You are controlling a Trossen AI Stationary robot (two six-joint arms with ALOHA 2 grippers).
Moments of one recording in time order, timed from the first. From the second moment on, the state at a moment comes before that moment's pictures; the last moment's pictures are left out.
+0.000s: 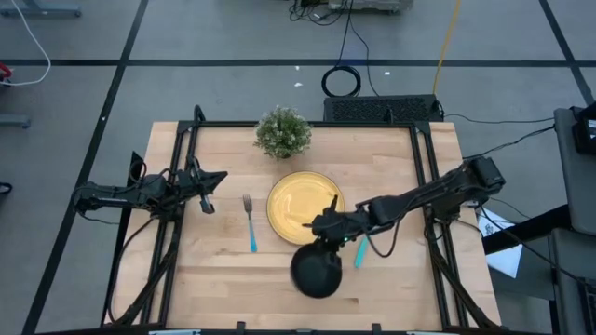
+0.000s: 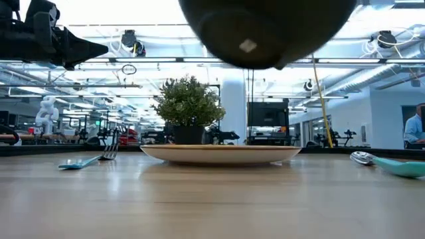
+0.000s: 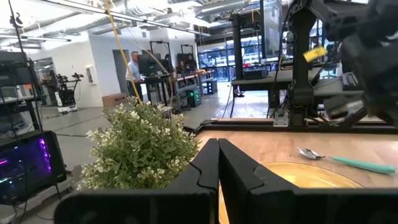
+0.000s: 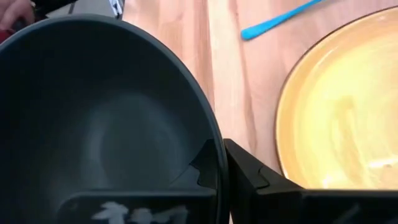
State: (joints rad) left arm -0.07 0.01 0.03 0.13 -0.42 0.19; right arm 0.28 1.61 1.09 -0.24 -0.05 0.50
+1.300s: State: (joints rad) left arm -0.07 0.01 0.03 0.13 -0.42 0.19; right arm 0.15 1.40 1.10 -0.51 -0.02 0.40
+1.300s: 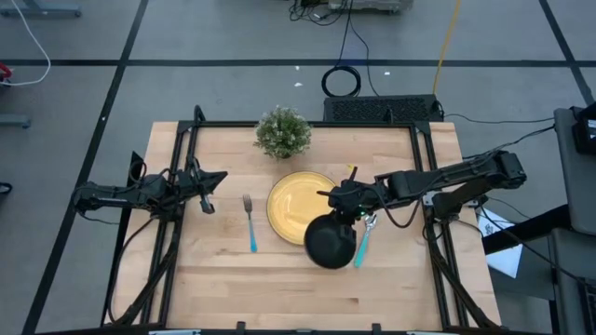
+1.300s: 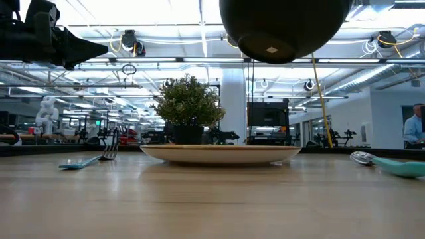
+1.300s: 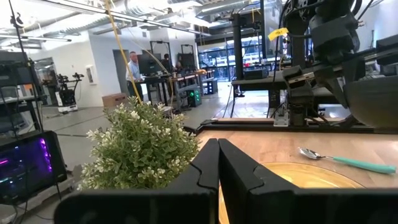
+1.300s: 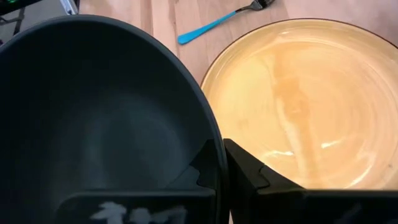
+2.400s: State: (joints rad) left arm -0.07 0.01 0.03 0.13 -0.42 0.19; right arm -0.03 1.21 1.10 -0.58 -0.02 0.29
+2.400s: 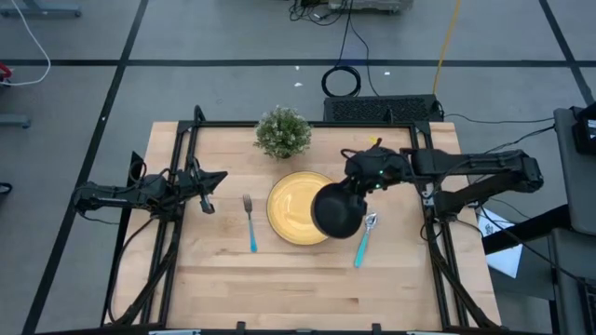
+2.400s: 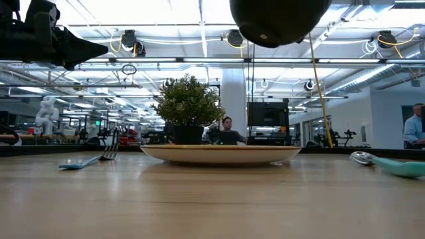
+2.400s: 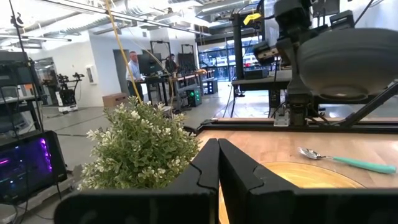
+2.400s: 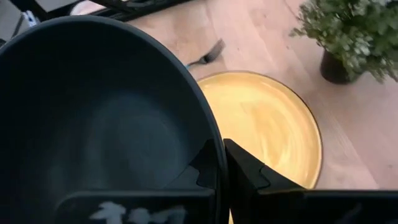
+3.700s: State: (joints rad) left arm -0.07 0.01 0.03 0.10 -0.42 0.18; right arm -0.18 0.89 0.70 -0.30 -0.06 0.30
